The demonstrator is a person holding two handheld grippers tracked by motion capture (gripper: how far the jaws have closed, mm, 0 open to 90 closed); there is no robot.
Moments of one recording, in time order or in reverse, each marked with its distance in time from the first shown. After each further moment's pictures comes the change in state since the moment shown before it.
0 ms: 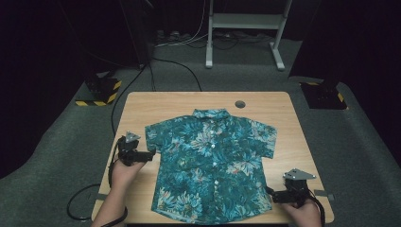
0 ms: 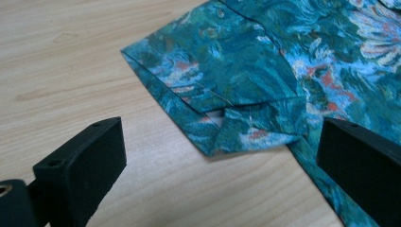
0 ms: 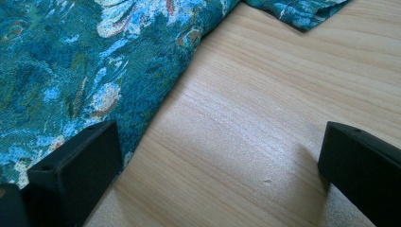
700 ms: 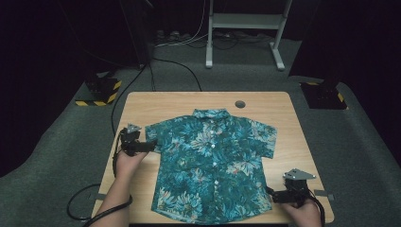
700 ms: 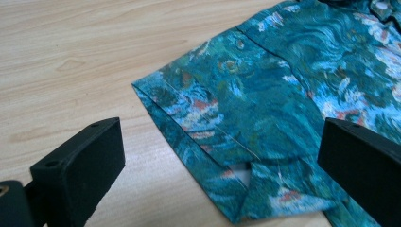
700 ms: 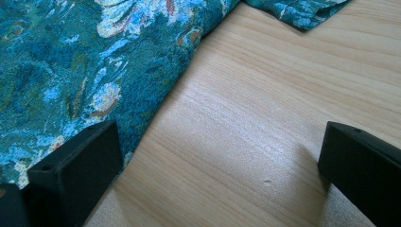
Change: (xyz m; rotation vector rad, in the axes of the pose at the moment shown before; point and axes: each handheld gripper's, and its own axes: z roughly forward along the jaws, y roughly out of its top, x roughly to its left) left arm 0.015 0.018 0.027 -0.033 0.003 -0.044; right arm 0.000 0.000 0.000 0.000 0.001 0.001
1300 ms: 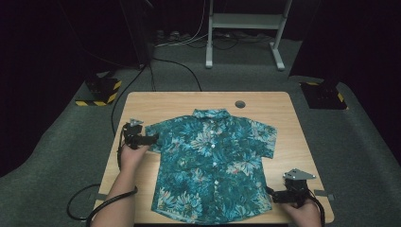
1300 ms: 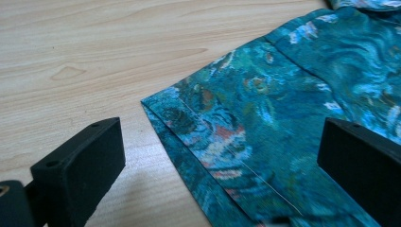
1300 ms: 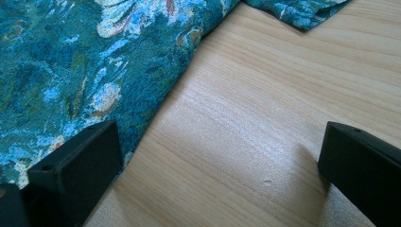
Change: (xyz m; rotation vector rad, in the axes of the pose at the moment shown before) left arm 0.014 0.009 0.035 0.017 0.021 -0.058; right arm 0.000 0.000 0.000 0.000 0.000 -0.001
